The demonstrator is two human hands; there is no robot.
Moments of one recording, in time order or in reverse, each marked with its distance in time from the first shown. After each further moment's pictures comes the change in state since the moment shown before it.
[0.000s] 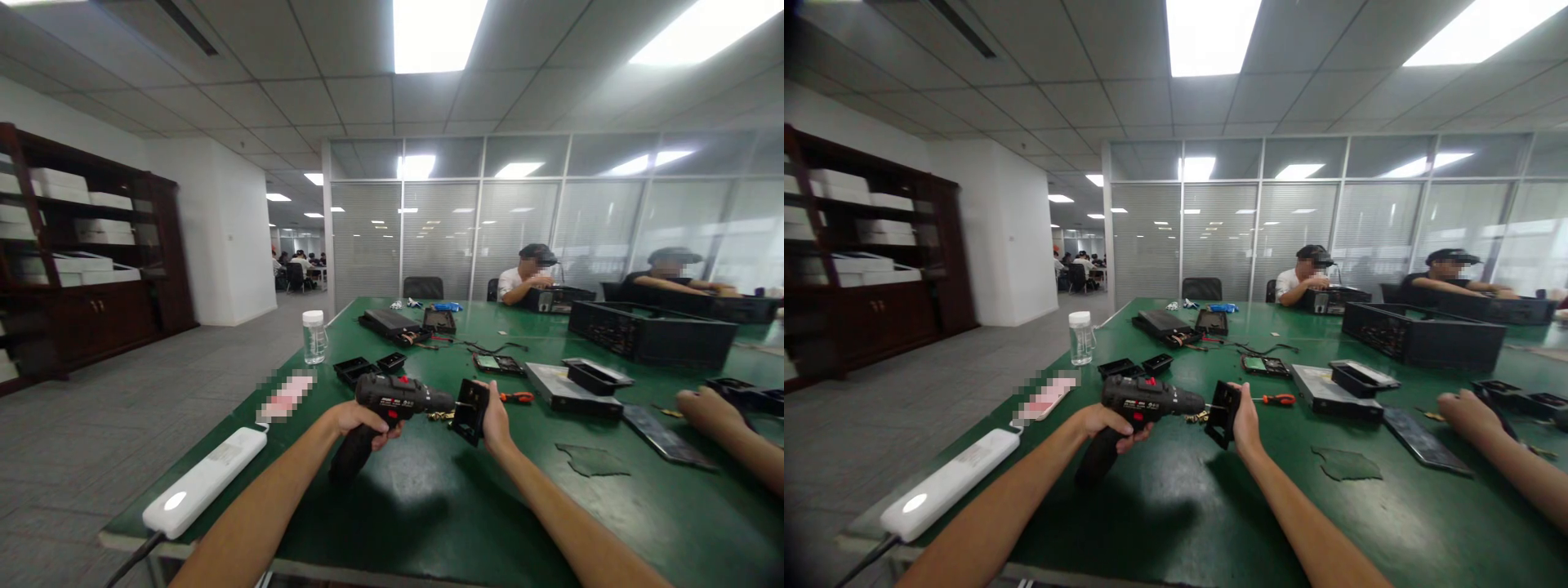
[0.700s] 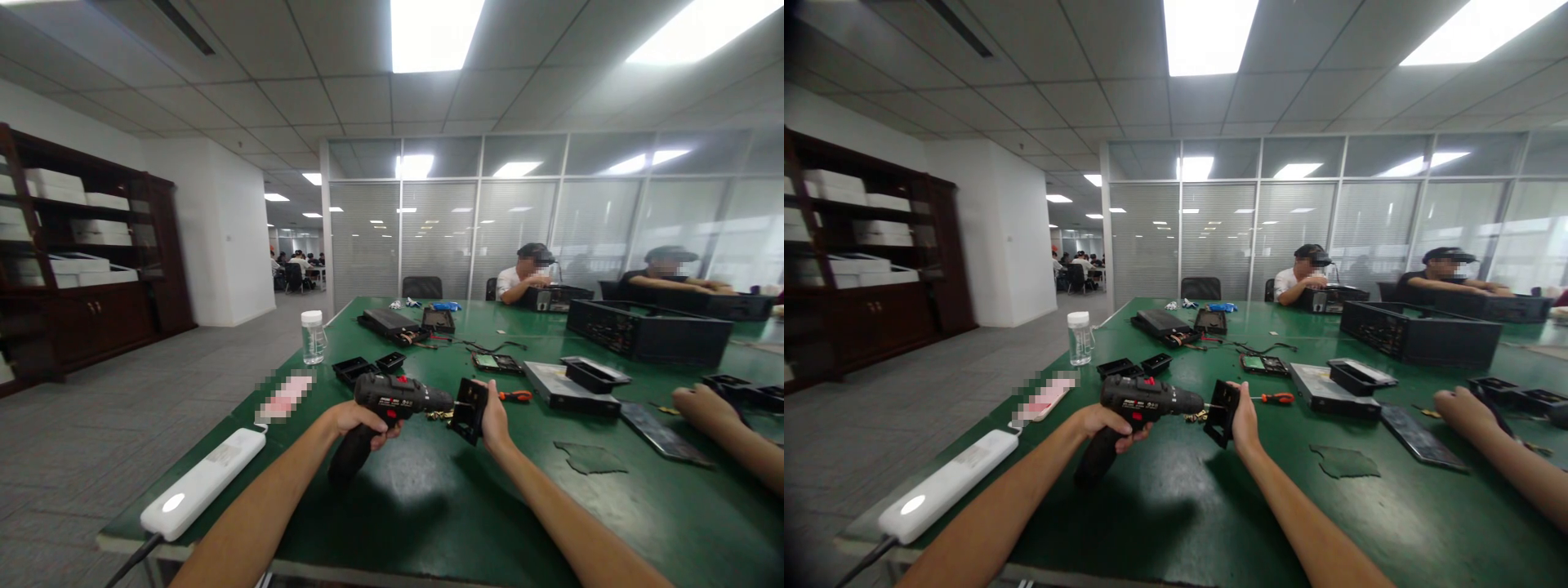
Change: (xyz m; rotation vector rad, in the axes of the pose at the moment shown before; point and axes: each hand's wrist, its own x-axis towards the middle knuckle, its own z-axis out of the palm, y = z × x) left_hand -0.001 0.004 0.005 -0.010 -0.003 0.007; right_hand -0.004 -0.004 0.002 -0.002 0.016 0.019
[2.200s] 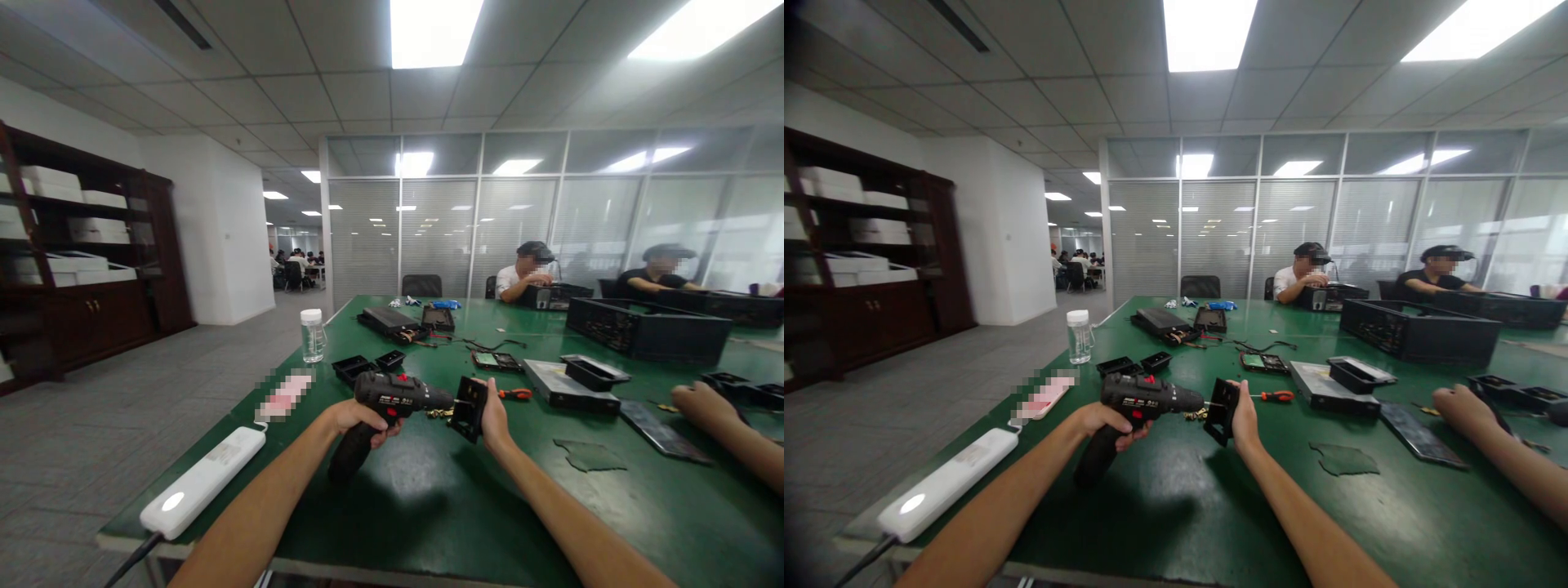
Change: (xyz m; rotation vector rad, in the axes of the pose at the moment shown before) left_hand 0.000 0.001 0.001 -0.009 0.000 -0.030; right_hand 0.000 0.000 0.000 0.008 -0.003 0.003
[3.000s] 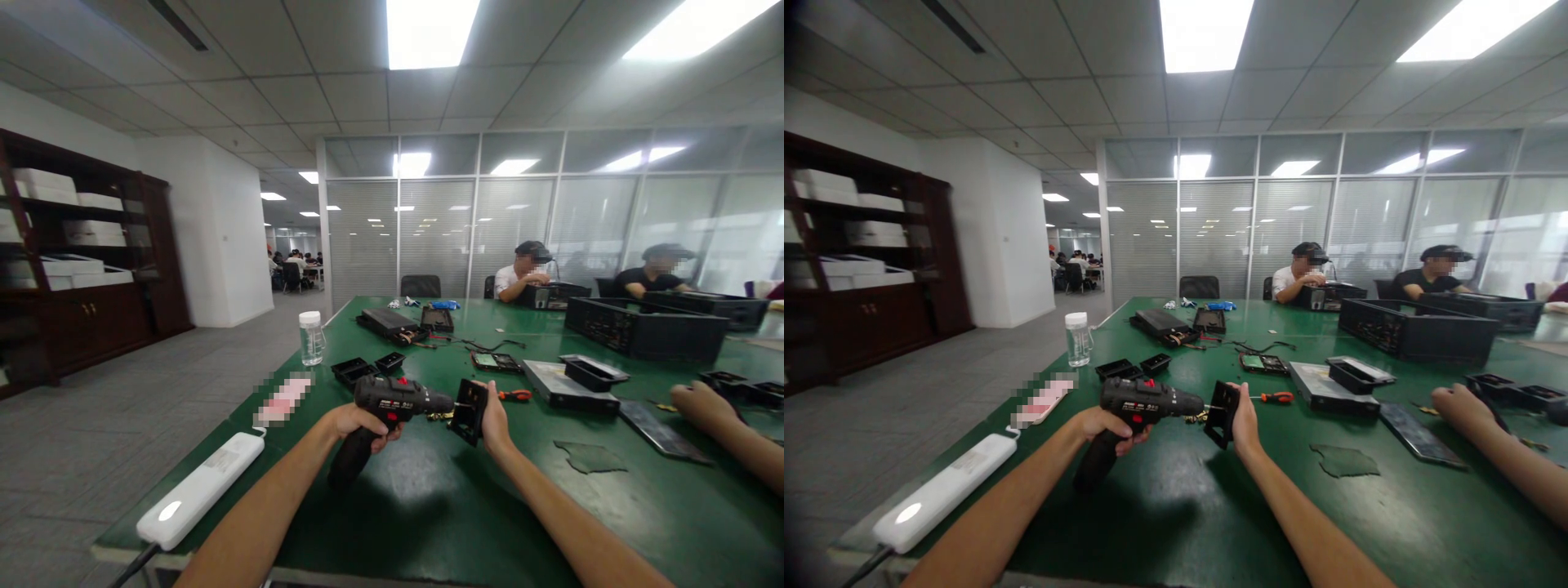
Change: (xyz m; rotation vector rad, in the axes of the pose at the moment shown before) left_hand 0.001 -0.004 -0.005 -0.003 0.012 -0.003; right_hand 0.002 0.003 0.000 0.011 0.020 -0.002
